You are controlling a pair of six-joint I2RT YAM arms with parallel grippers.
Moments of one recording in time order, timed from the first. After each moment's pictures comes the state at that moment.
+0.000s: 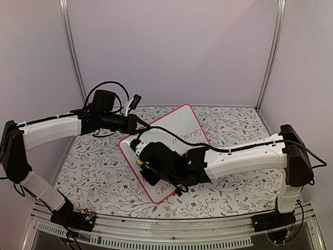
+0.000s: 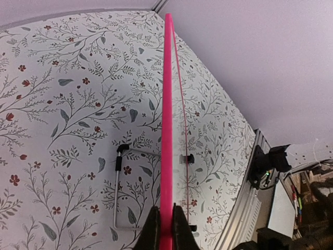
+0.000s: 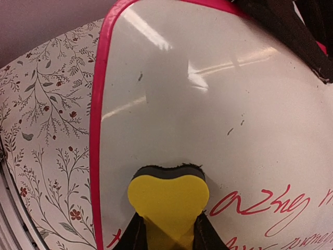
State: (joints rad) left arm -0.55 1.50 1.07 -0.14 0.58 -0.35; right arm 1.33 1.94 1.48 -0.26 0.49 0.18
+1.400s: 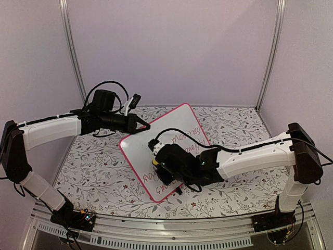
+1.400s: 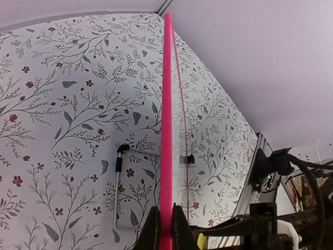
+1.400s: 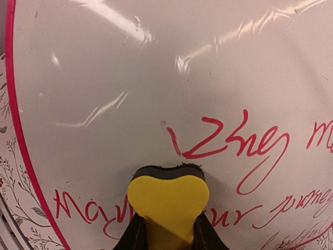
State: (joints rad) left arm -0.55 1.50 1.07 -0.13 0.57 -0.35; right arm 1.28 1.84 1.27 -0.19 0.50 0.28
